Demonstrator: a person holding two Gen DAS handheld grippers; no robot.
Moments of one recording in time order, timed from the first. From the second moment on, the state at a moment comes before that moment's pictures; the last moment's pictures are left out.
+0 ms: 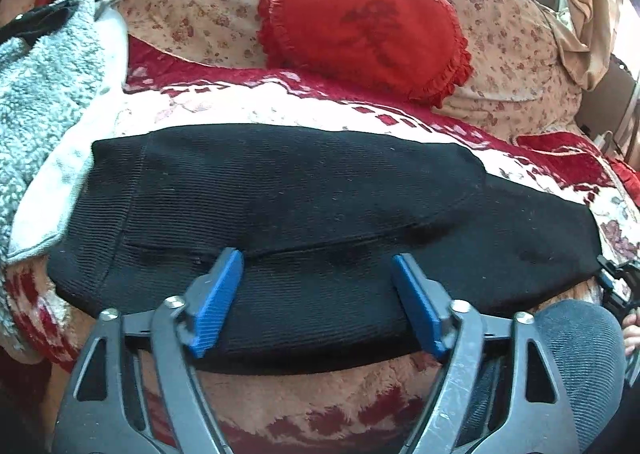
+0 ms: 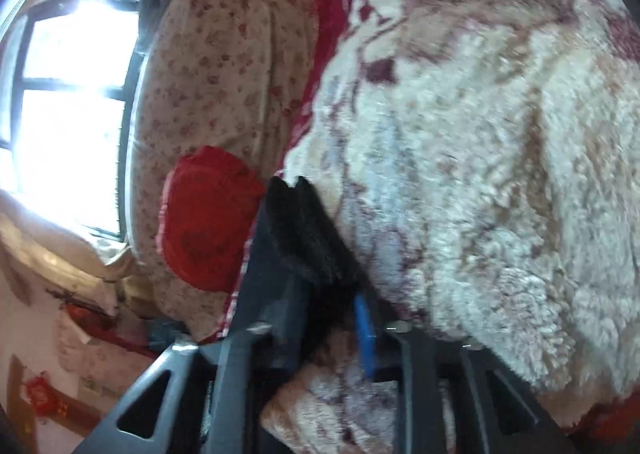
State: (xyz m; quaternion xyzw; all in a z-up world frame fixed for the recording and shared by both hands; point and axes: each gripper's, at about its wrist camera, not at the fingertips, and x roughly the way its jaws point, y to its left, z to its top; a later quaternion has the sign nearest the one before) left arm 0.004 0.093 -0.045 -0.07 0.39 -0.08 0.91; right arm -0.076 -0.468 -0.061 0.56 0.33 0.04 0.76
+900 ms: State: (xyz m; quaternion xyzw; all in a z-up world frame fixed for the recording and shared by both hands) left arm -0.015 0.079 -0.044 -0.07 0.40 -0.10 0.91; right arm -0.007 -0.249 0.072 0.30 0.32 0.38 0.81
